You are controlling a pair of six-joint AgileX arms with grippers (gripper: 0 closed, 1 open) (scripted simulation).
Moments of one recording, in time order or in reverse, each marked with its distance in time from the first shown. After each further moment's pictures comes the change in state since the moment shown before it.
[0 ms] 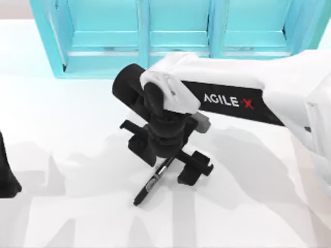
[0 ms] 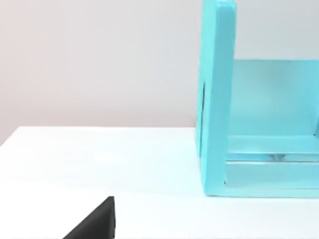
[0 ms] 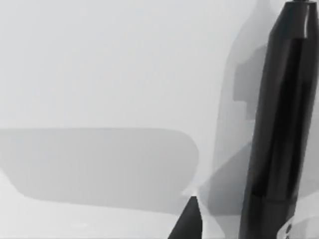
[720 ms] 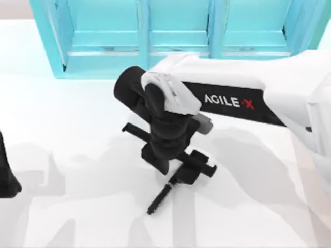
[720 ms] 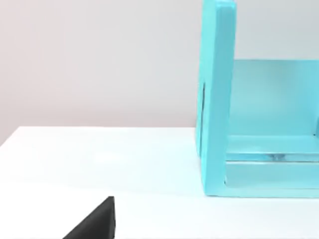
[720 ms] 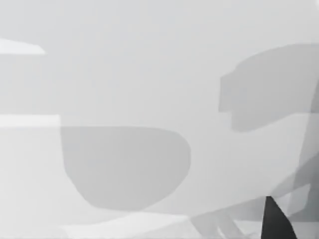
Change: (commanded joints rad) left arm 0.000 0.000 0.000 0.000 0.000 0.000; right arm -0.005 -0.072 -0.009 -0.076 0.009 -0.035
